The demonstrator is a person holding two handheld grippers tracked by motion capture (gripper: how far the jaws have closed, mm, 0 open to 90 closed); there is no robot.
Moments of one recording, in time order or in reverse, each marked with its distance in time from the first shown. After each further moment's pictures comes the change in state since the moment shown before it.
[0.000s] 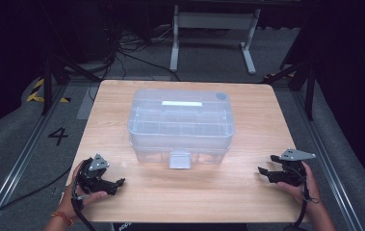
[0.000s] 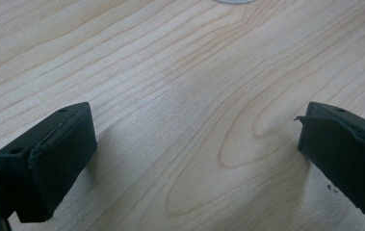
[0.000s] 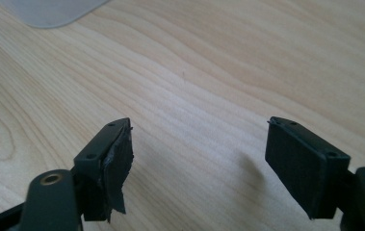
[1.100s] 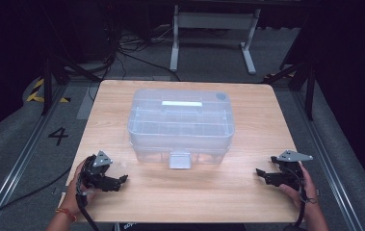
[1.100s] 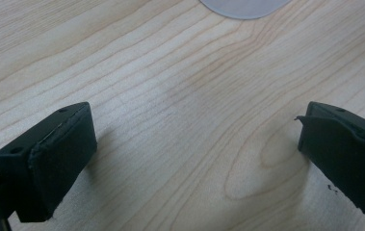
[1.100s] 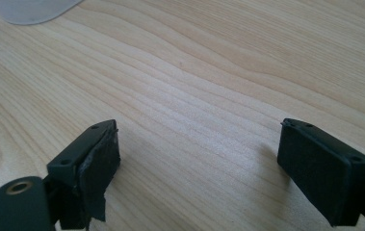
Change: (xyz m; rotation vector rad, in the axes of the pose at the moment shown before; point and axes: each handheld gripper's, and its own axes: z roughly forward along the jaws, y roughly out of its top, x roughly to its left) left arm 0.001 0.009 0.007 0.004 0.015 -0.003; right arm 0.006 -0.006 0.008 0.014 -0.032 0.059
